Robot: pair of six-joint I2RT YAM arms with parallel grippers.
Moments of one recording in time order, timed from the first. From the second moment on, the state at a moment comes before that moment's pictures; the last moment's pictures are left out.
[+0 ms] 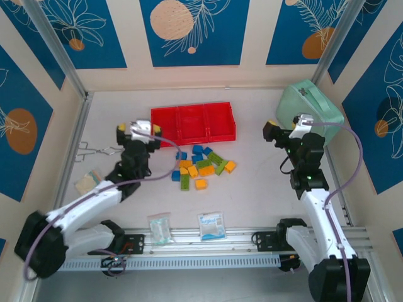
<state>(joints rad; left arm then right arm) -0.60 1.01 0.68 0.21 -0.73 0.08 0.00 0.82 0.64 -0.01 -0.19 0.23</state>
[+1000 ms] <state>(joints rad) -0.60 0.35 0.74 -0.89 -0.38 -0.36 0.50 1.33 0.88 -0.71 -0.18 -0.29</state>
